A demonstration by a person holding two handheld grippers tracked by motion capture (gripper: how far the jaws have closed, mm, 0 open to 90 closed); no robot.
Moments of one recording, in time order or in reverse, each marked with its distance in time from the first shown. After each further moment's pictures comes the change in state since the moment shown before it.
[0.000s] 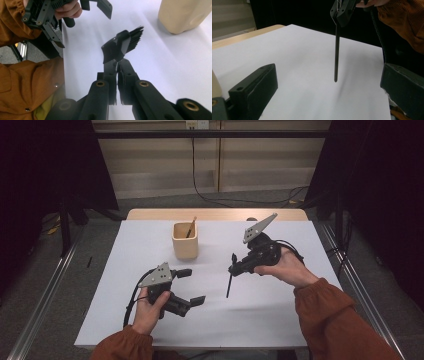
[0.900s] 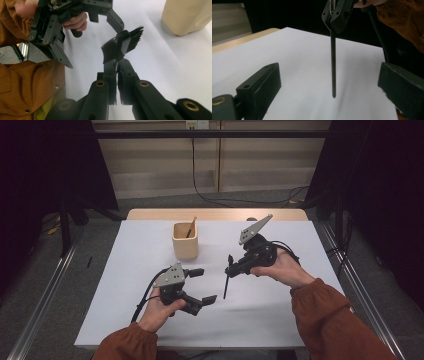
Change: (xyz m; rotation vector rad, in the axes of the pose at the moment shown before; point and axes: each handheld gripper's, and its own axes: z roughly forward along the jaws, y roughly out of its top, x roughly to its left) left arm -0.004 0.000 0.032 -0.007 -0.032 0.024; right arm 0.001 0.004 0.008 -0.002 0.010 -0.004
